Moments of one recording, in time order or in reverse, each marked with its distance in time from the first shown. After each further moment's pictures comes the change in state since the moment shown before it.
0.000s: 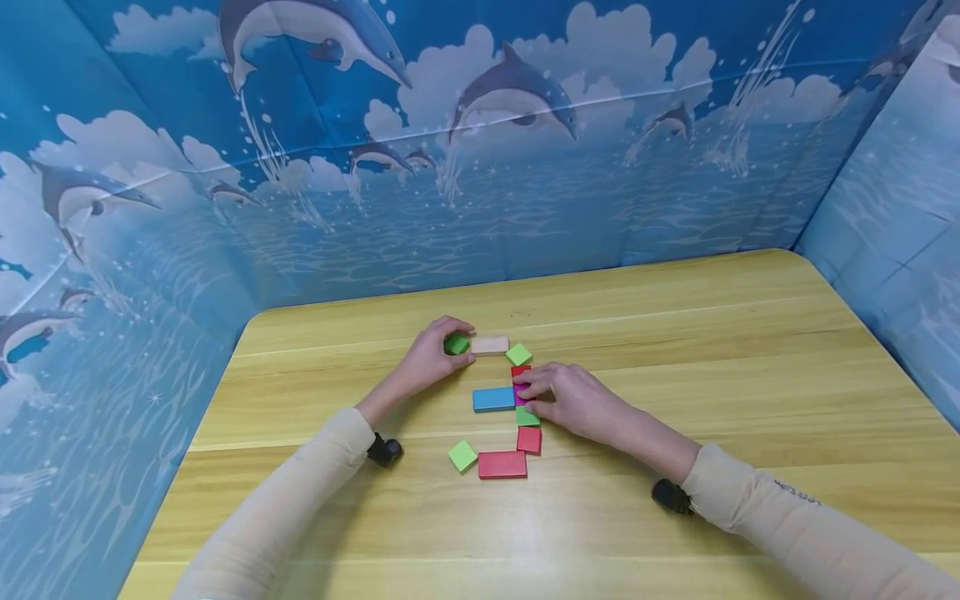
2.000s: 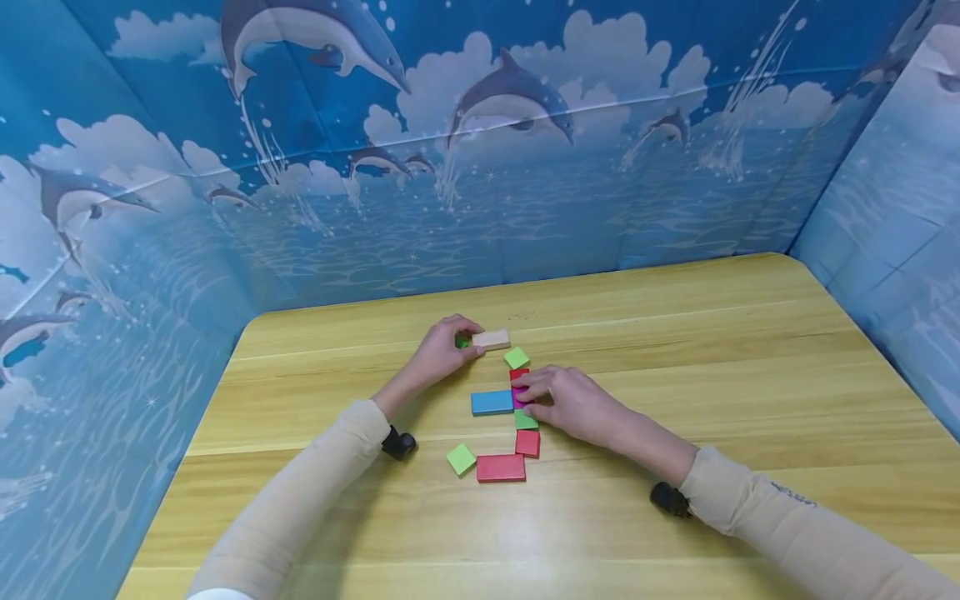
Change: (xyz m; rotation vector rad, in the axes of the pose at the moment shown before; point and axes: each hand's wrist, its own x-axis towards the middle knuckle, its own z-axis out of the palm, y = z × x) left_hand 0.020 0.012 0.008 0.025 -0.023 -0.035; right_hand -0.001 0.002 0.002 -0.024 0.004 0.004
